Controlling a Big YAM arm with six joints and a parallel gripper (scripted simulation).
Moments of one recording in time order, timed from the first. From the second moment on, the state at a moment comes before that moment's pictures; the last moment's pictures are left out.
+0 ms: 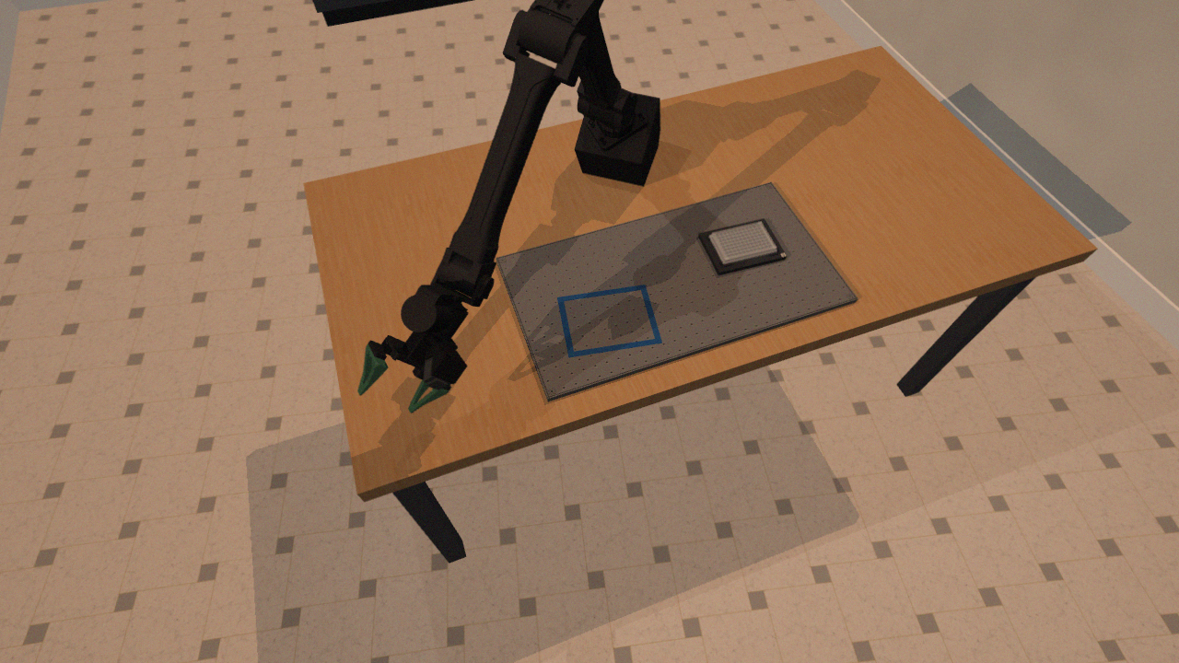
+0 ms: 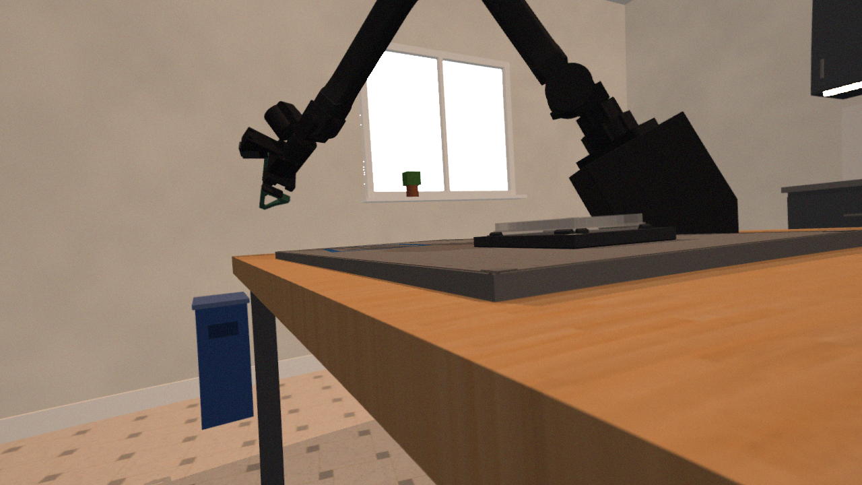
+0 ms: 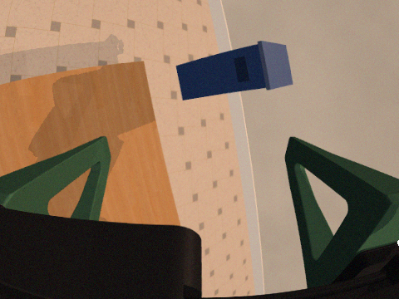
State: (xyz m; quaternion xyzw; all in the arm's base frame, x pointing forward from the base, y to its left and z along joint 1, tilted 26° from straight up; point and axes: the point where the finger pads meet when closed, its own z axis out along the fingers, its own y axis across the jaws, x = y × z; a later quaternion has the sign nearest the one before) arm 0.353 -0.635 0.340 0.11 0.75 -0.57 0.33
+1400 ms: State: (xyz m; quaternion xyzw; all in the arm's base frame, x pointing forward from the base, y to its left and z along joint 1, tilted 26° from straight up) arm 0.415 -0.560 0.323 0.09 0.81 -0.46 0.36
